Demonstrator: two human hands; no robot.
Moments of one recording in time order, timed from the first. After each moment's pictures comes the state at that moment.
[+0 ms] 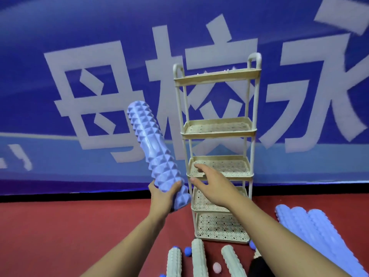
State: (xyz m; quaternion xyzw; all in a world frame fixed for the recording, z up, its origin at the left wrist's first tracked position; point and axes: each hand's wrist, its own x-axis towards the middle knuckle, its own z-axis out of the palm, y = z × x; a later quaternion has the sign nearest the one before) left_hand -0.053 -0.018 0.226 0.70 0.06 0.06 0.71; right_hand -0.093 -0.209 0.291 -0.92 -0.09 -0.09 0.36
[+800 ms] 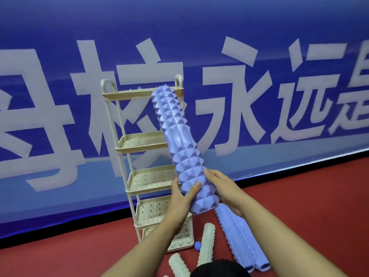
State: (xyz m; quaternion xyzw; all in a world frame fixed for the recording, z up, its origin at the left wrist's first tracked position) left_hand -0.130 -0.230 0.254 0.62 -0.20 -0.12 0.75; right_hand -0.203 -0.369 0.310 -0.68 0.12 -0.09 0.71
